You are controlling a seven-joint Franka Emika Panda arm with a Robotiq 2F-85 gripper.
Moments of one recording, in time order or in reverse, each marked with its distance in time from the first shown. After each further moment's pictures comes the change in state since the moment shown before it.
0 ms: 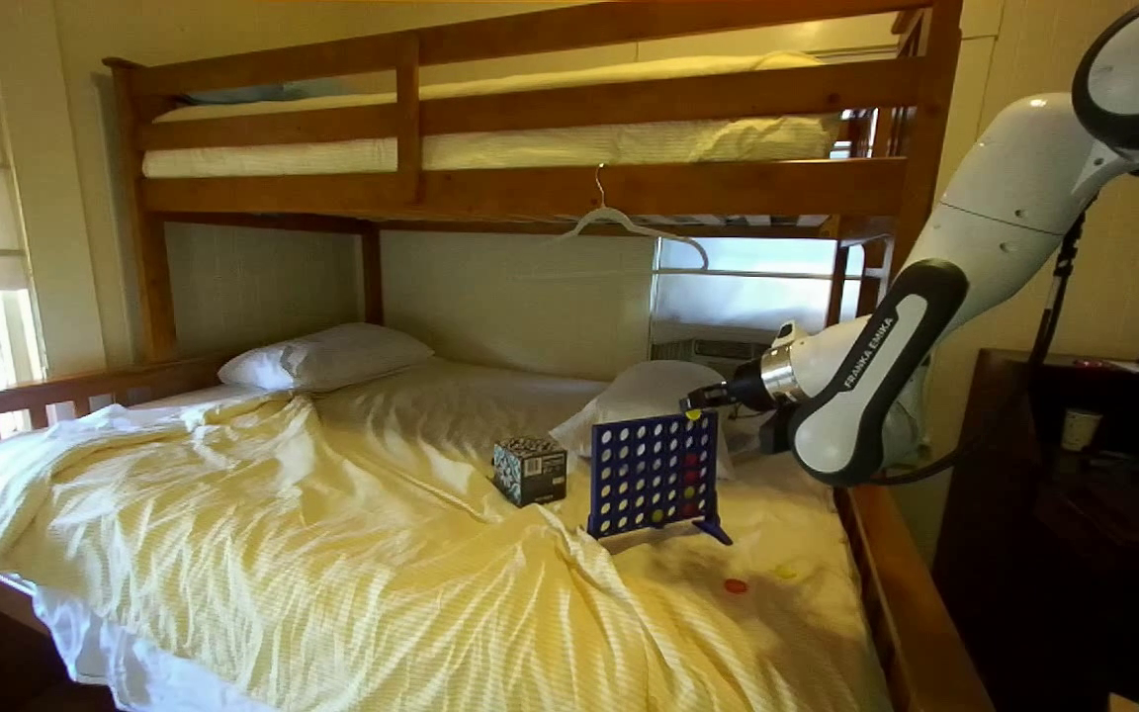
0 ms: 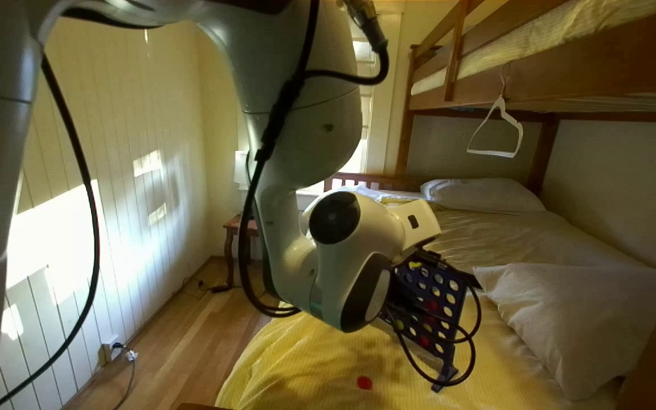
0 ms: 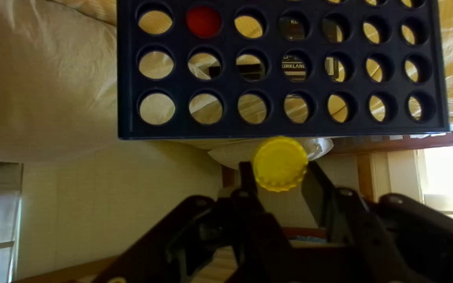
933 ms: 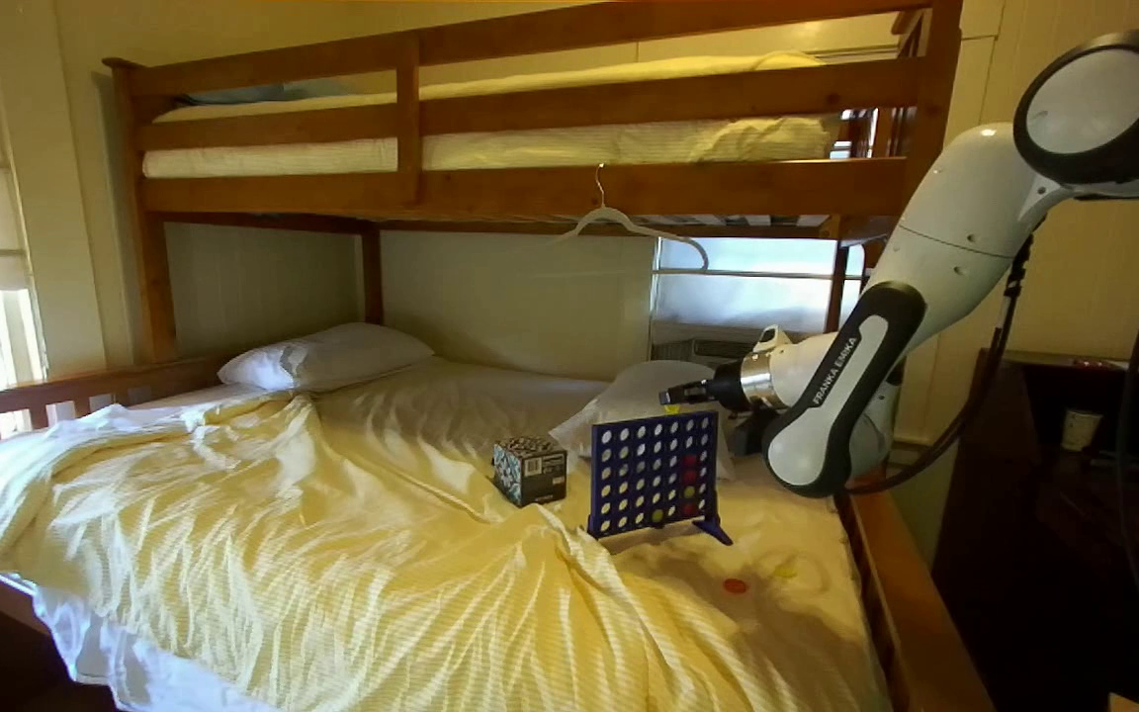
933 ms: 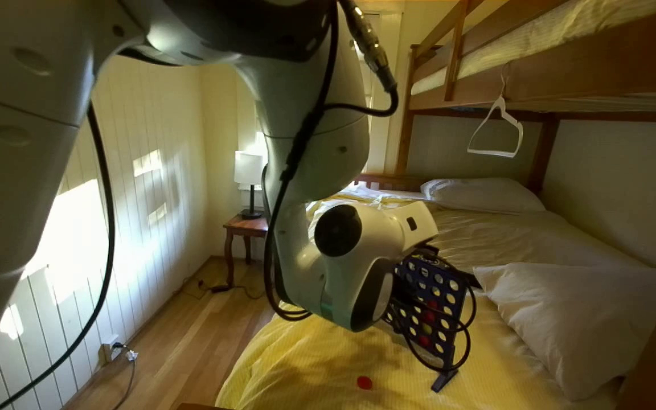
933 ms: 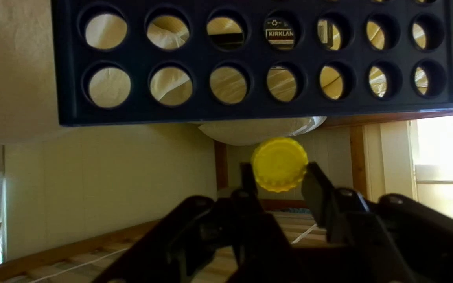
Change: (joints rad) arm 0.100 0.113 -0.073 0.109 0.000 0.104 0.043
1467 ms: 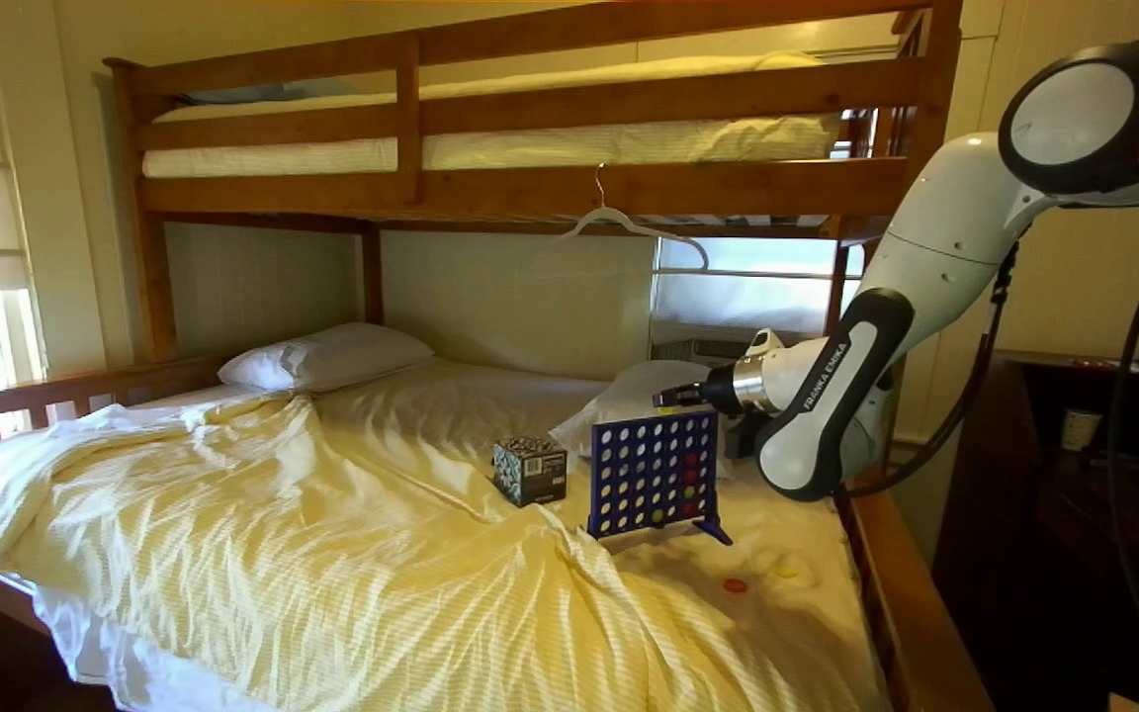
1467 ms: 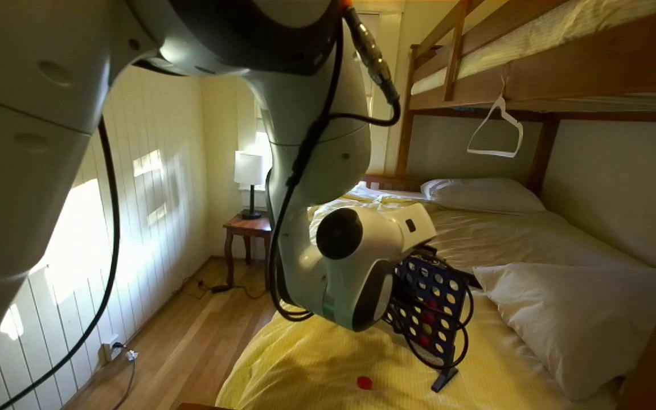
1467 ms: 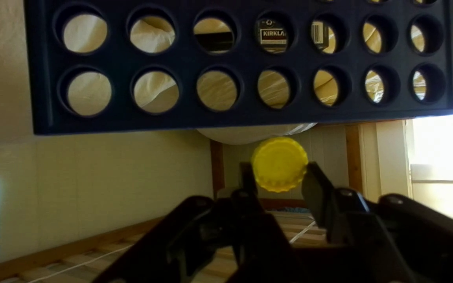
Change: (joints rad) arm 0.012 0.034 -0.001 0.033 0.000 0.008 0.000
